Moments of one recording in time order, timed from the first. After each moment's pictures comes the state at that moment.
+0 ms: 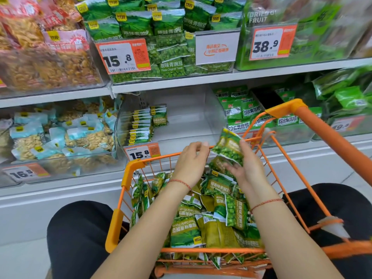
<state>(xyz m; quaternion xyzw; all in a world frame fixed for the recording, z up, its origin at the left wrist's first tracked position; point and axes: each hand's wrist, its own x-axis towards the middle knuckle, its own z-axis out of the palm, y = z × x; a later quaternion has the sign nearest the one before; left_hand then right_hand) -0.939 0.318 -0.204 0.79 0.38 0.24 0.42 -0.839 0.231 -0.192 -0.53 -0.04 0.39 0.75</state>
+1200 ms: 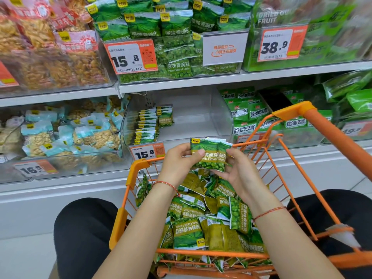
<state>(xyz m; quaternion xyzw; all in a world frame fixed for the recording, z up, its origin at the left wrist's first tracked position) -0.975 0.318 -0.181 0.69 0.35 0.31 0.56 -0.853 0.238 -0.196 -0.50 -0.14 0.48 0.71</state>
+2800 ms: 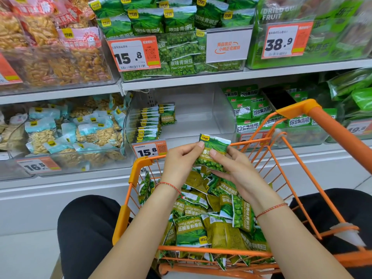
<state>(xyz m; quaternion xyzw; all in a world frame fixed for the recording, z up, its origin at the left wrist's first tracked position) -0.976 0.315 -0.184 0.64 0.39 0.34 0.56 -0.858 0.237 -0.199 -0.55 -0.29 0.46 0.64</state>
